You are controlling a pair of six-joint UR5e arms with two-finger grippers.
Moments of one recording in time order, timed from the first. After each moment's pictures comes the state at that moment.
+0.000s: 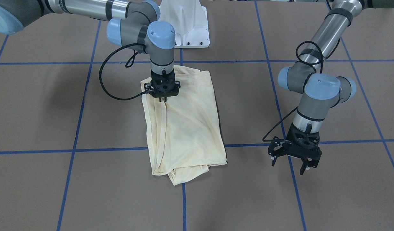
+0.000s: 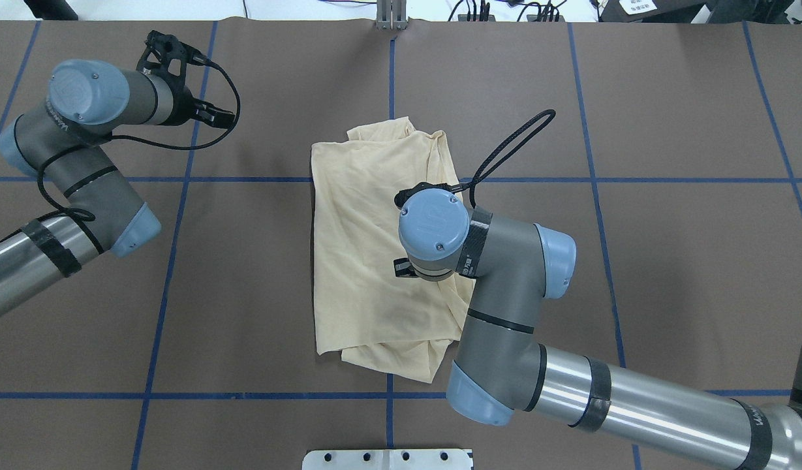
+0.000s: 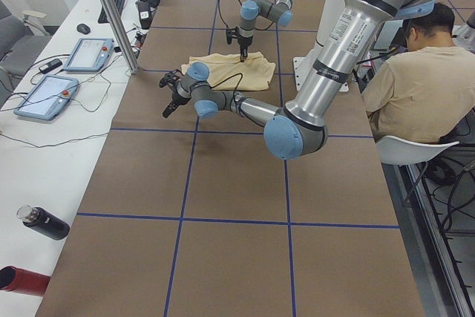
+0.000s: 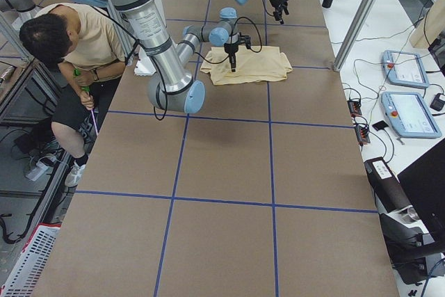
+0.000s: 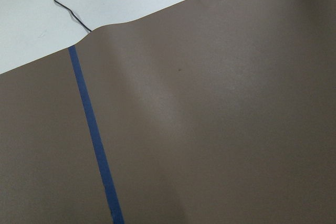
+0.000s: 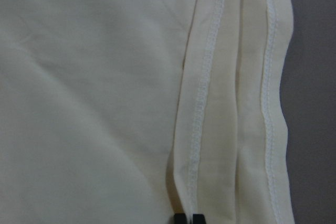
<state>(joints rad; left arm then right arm) -0.86 -2.09 -1.27 -2.38 -1.71 -0.61 0.42 -0.87 1.61 -1.63 1.72 1.11</state>
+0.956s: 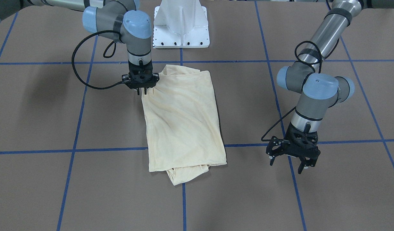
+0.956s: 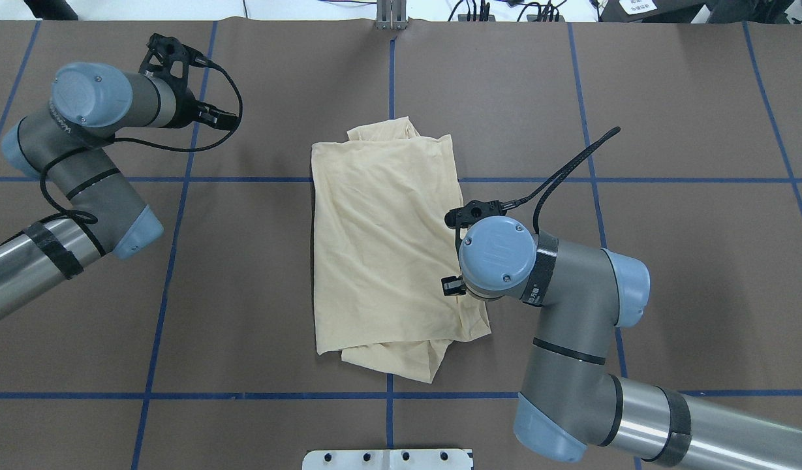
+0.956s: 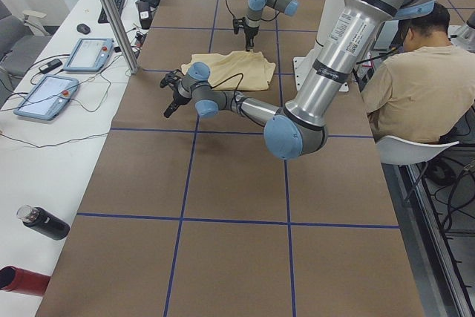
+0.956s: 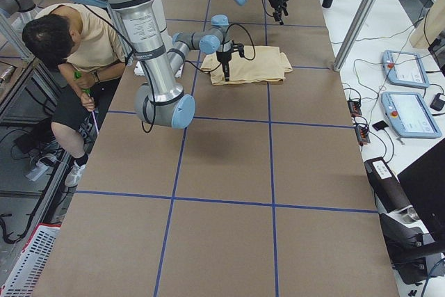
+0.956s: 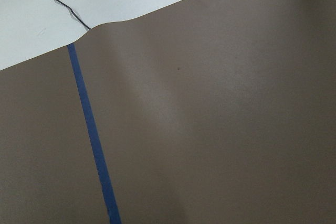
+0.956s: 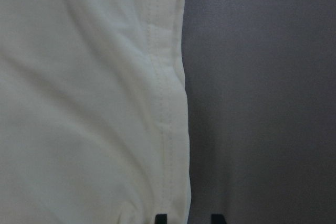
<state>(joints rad) -0.86 -2.09 -1.27 -2.38 -1.72 -0.63 0.40 -1.05 1.80 -1.68 1.67 1.10</state>
